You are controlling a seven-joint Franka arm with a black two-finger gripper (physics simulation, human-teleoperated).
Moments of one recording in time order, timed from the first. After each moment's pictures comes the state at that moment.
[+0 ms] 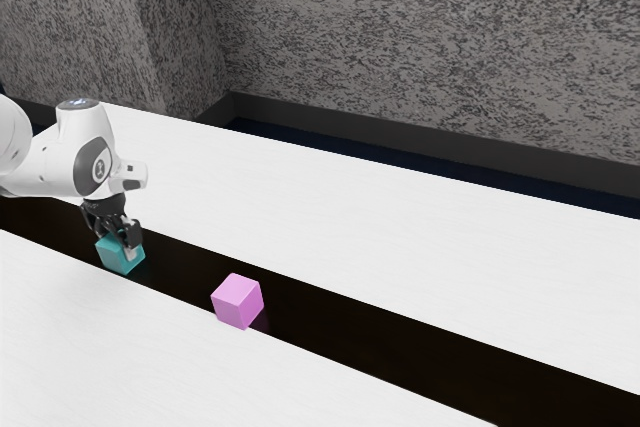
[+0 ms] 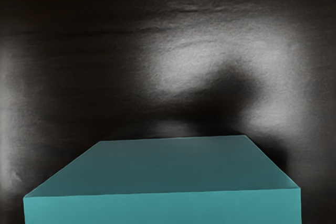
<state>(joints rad) 0.20 0.42 0.25 -1.96 -0.03 2.35 0.50</state>
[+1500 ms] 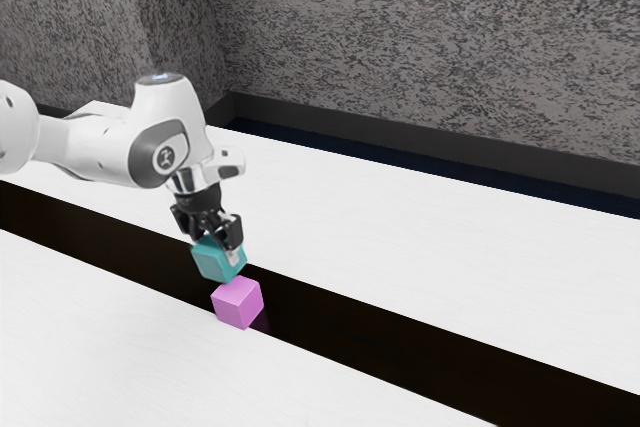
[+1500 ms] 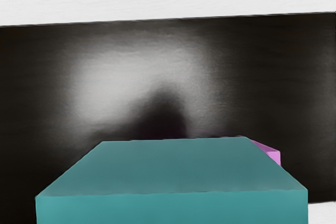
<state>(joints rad) 0.20 0.10 -0.18 -2.15 -0.06 2.24 0.12</state>
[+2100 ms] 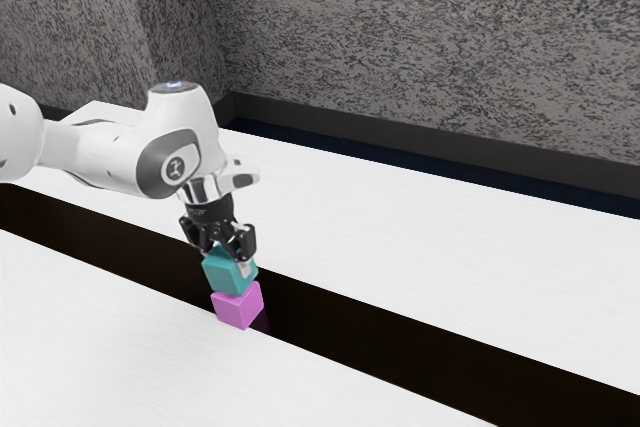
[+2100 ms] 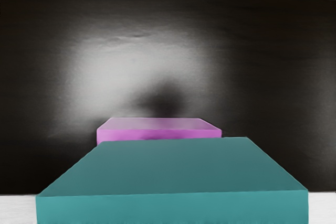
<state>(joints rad) 0.20 0.08 -0.24 -2.19 -0.07 2.24 -0.01</state>
